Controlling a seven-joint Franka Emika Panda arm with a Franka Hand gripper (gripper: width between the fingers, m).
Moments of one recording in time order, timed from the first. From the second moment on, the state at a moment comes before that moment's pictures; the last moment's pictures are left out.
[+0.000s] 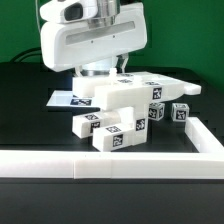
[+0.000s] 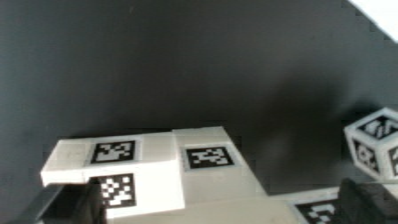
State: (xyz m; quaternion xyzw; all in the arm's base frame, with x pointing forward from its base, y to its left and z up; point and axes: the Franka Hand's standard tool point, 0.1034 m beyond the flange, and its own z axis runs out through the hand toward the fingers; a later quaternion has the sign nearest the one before) arm 0.488 -0.017 0.083 -0.96 -0.27 0.02 0.07
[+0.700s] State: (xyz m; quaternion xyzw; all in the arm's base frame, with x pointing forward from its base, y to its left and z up) arm 0.490 -0.003 0.072 -0.97 -0.24 0.03 0.07
